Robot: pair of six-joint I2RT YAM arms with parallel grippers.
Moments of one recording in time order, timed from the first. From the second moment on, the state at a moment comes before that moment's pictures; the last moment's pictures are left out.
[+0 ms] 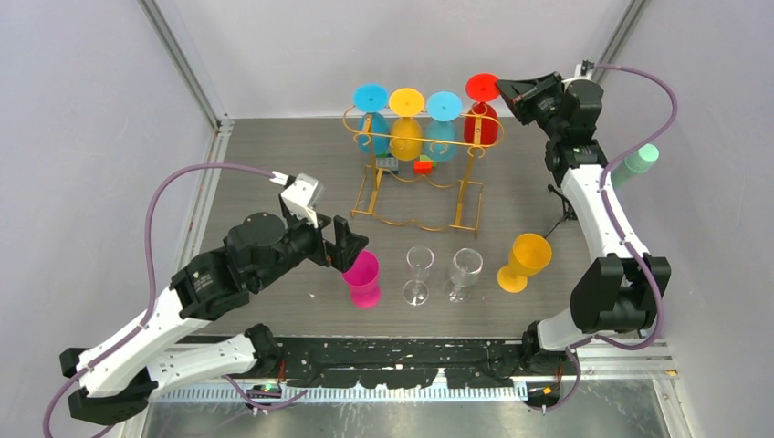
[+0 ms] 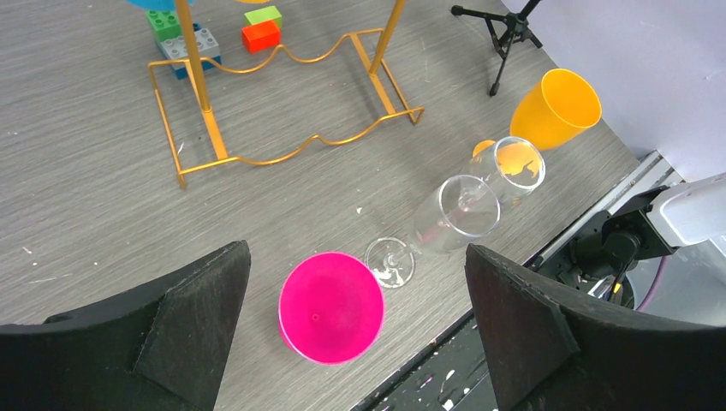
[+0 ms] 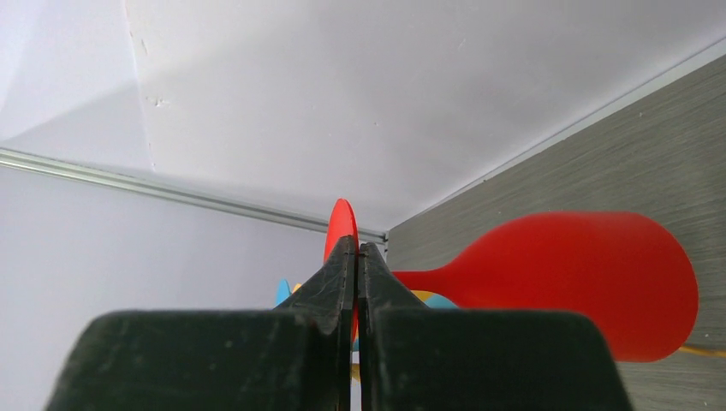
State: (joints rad) left arm -1.00 0.78 1.12 -0.63 -0.27 -0.35; right arm -0.02 1.49 1.38 0.09 -0.32 1.13
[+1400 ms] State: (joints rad) left arm -0.66 0.98 1.03 -0.18 0.20 -0.72; right arm -0.02 0.80 1.28 0.10 -0.39 1.29
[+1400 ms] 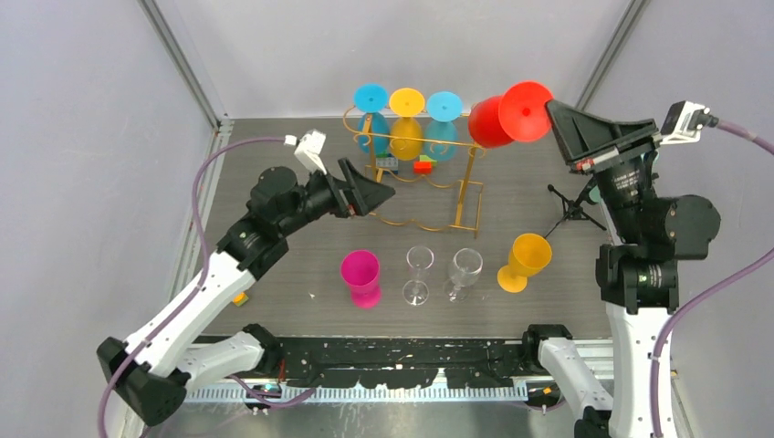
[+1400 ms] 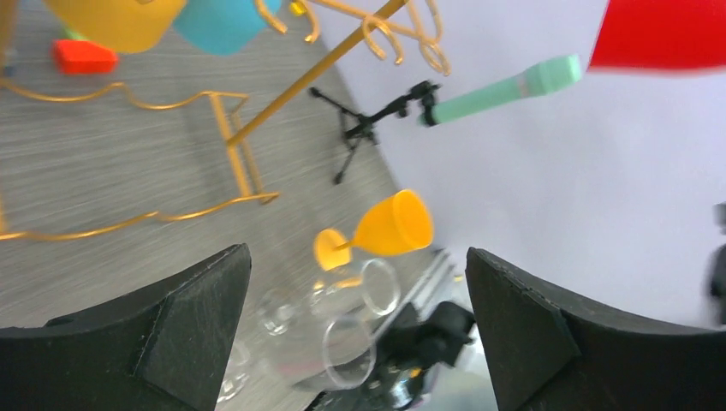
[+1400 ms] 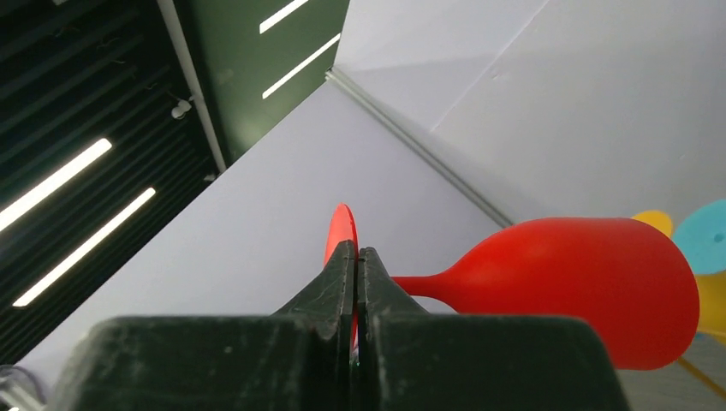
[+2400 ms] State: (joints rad) left arm -0.62 1.38 1.04 0.87 0.63 -1.52; right arm -0.02 0.79 0.94 0.50 -0.57 1.89
